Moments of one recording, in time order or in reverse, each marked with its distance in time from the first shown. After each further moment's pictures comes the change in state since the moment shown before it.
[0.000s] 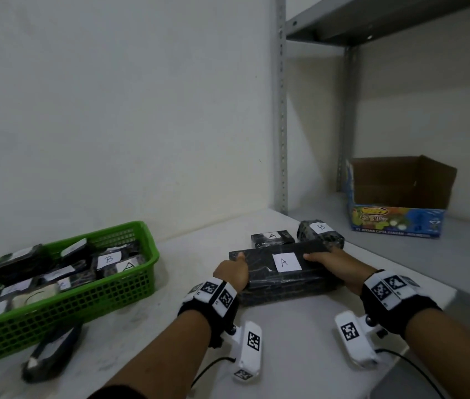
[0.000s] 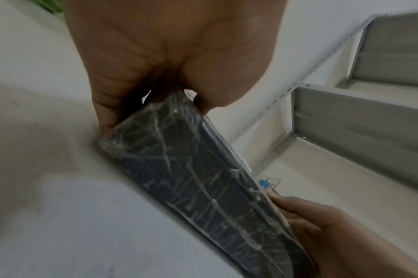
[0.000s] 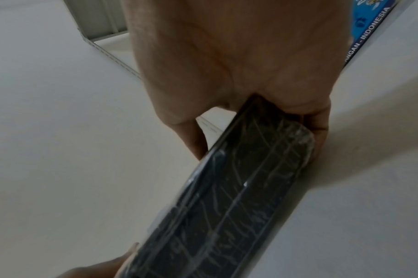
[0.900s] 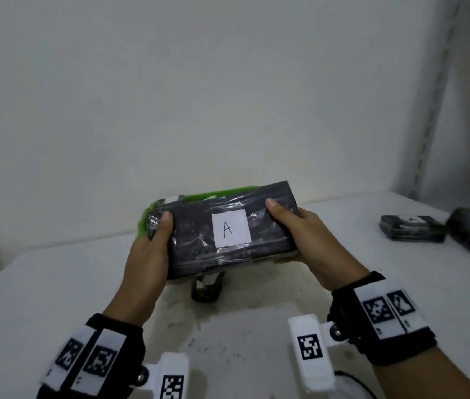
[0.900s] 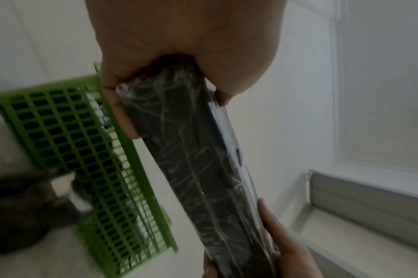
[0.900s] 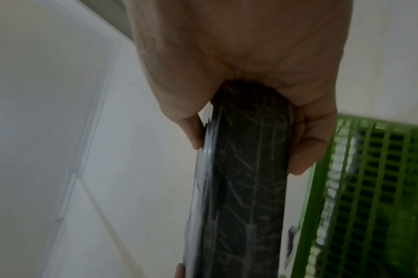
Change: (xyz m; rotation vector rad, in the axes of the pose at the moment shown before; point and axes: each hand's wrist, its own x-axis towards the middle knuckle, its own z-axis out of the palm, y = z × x) left_hand -0.148 -0.194 -0.263 -0.610 0.592 0.219; right_hand -0.158 -0.140 0.286 0.318 -0.391 -0.374
